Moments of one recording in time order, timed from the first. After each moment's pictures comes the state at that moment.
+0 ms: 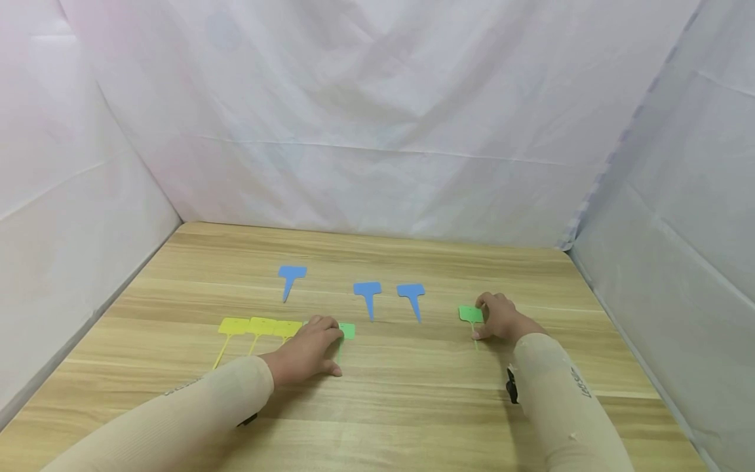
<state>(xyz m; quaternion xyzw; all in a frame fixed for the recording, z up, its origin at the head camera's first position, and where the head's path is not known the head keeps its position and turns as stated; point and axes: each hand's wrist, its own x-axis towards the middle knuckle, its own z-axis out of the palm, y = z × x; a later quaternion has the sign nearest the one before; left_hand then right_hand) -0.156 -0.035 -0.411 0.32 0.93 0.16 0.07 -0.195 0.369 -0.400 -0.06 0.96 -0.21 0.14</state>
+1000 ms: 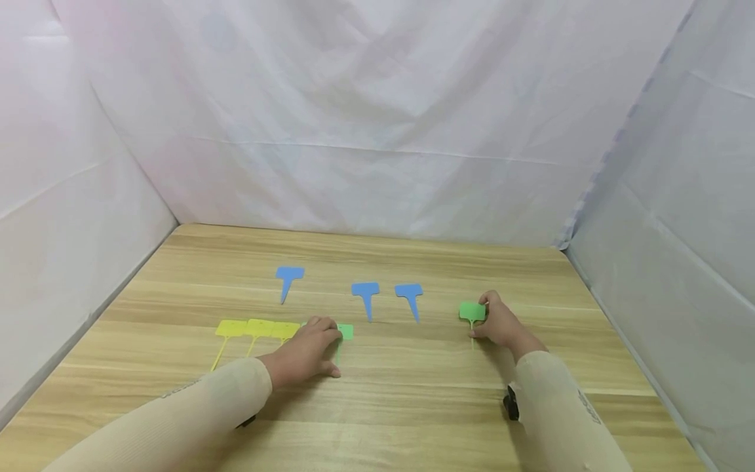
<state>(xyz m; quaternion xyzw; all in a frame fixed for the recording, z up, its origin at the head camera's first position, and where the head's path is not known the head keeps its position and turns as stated) -0.159 -0.035 -0.414 0.32 0.93 0.16 0.08 -0.181 0.368 -0.418 -0.02 0.92 -0.38 0.09</state>
